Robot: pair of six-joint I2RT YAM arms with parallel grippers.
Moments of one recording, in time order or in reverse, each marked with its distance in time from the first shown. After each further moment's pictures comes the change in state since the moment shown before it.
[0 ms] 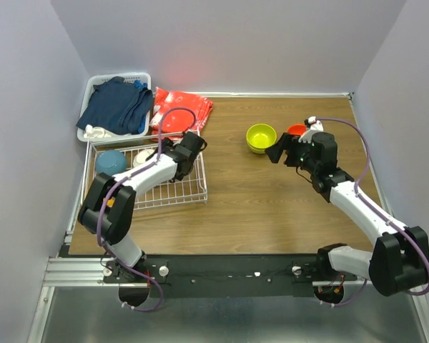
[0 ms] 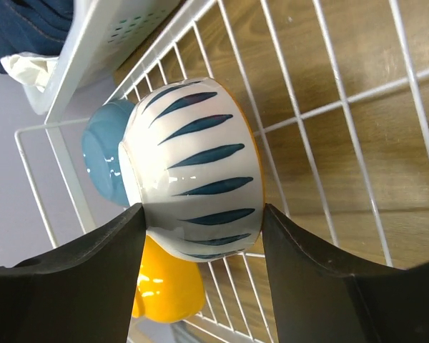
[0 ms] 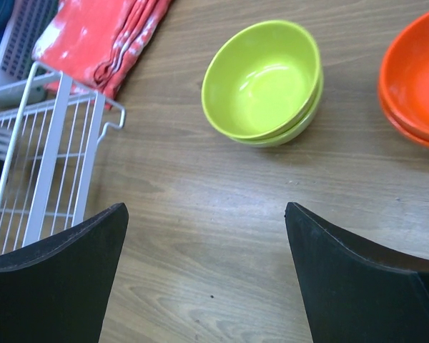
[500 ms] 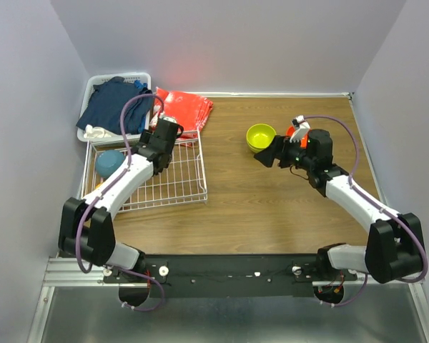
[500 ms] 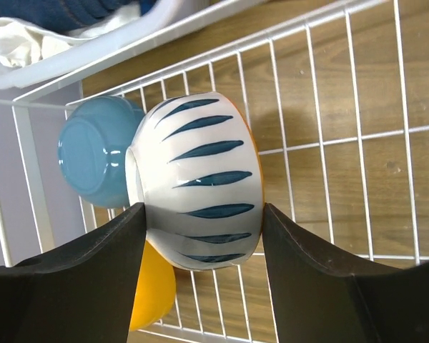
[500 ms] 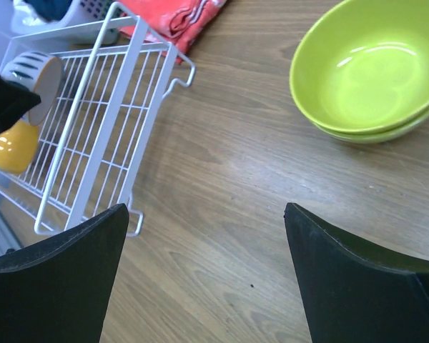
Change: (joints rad) left arm 0.142 -0.207 0.019 -0.003 0.239 -0.138; right arm 0.000 0.097 0.023 0.049 -0.290 -0.015
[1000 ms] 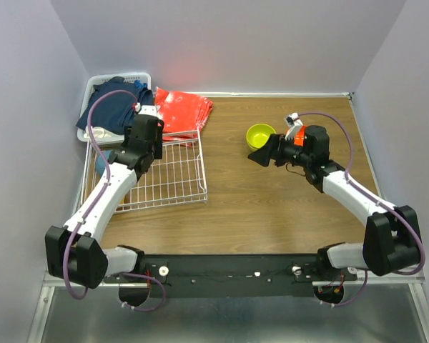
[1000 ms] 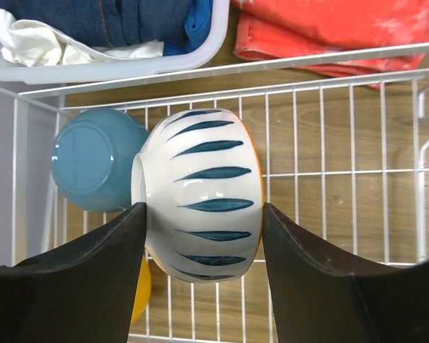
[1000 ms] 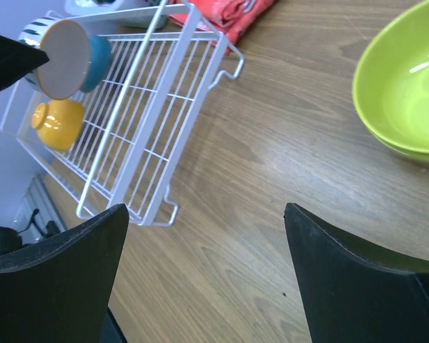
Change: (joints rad) left arm 0.109 -0.185 0.000 0.030 0.140 -0.133; right arm 0.015 0.054 0.035 0.032 -0.136 0.031
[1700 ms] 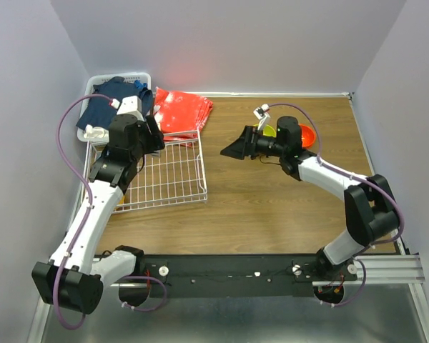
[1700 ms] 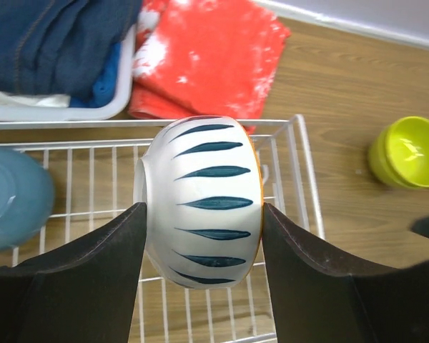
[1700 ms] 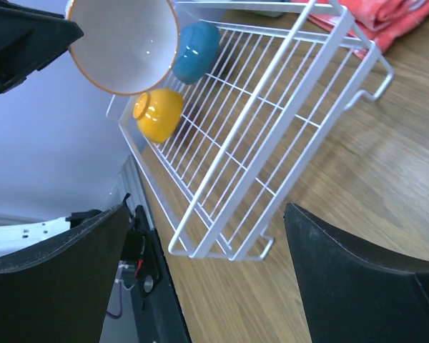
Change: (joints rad) left arm 0.059 -0.186 -0.006 0.100 0.296 -0.222; right arm 0.164 0.246 0.176 0.204 -0.136 0.227
